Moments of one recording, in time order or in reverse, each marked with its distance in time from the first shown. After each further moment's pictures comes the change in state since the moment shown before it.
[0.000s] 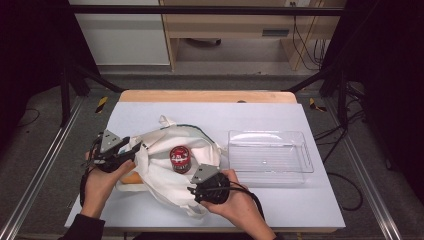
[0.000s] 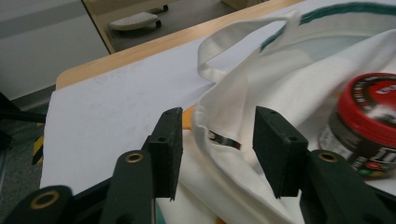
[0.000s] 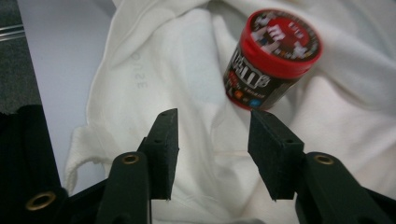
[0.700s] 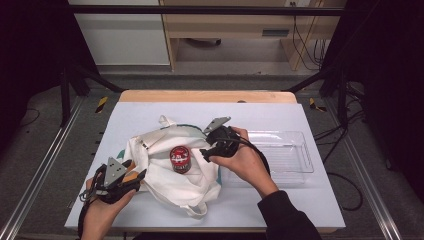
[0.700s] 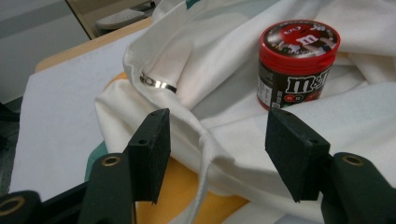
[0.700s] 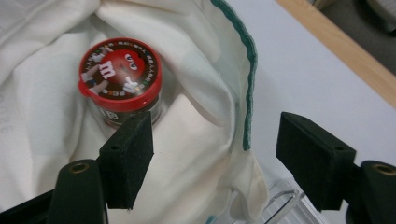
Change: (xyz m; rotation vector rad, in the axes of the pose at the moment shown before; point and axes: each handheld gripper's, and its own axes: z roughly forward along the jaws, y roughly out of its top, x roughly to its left) left arm -0.047 -0.040 -0.032 0.025 -0.011 0.049; right arm -0.105 0.040 0.002 0.099 -0.118 0.113
